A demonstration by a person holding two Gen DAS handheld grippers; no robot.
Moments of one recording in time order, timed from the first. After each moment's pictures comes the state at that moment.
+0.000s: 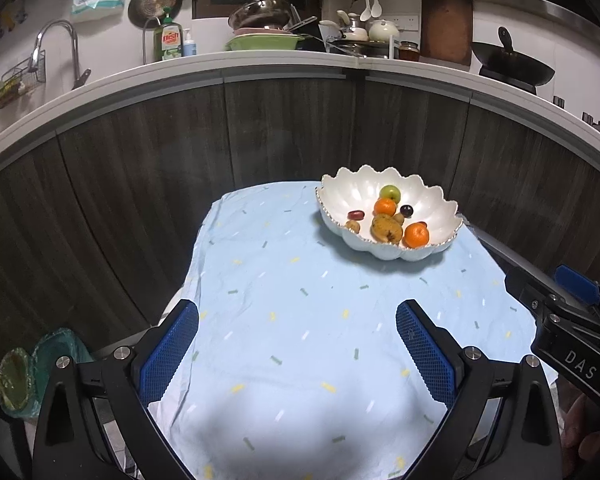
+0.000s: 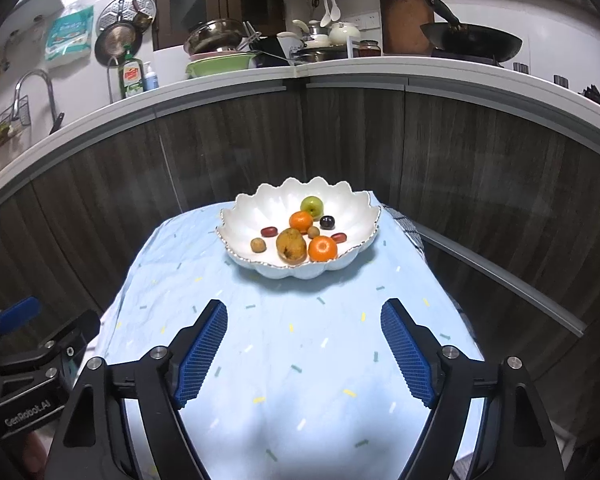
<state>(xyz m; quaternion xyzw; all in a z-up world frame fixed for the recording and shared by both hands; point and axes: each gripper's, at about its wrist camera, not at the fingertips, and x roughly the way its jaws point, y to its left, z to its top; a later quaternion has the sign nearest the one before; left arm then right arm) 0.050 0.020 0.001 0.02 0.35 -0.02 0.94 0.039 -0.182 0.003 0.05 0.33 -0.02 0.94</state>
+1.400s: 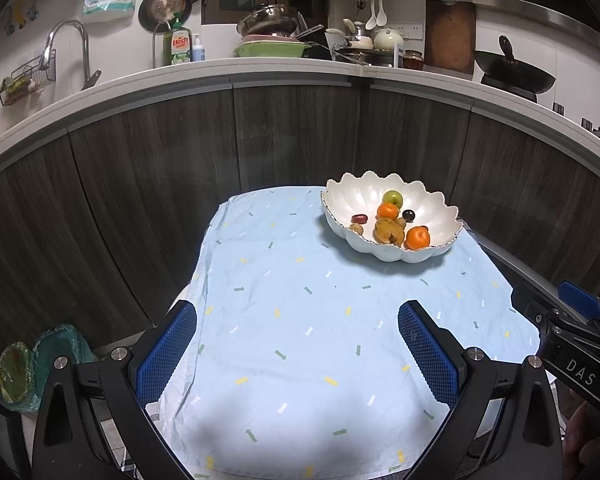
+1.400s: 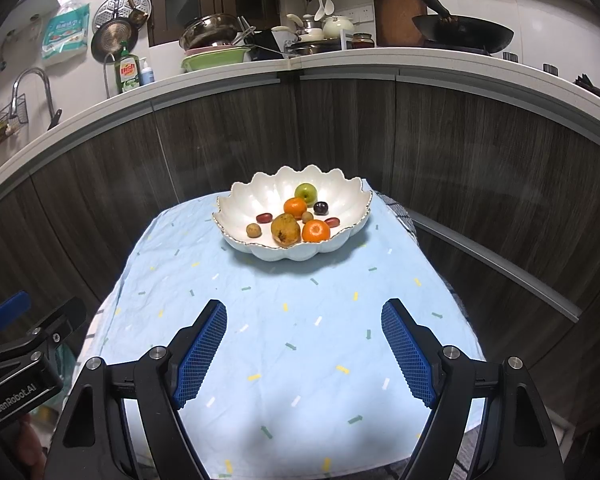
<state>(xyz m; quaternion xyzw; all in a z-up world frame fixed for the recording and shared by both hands) 0.036 0.020 0.002 0.01 0.33 -0.01 0.94 0.023 -0.192 -0.002 0.05 0.34 -0.03 0.94</state>
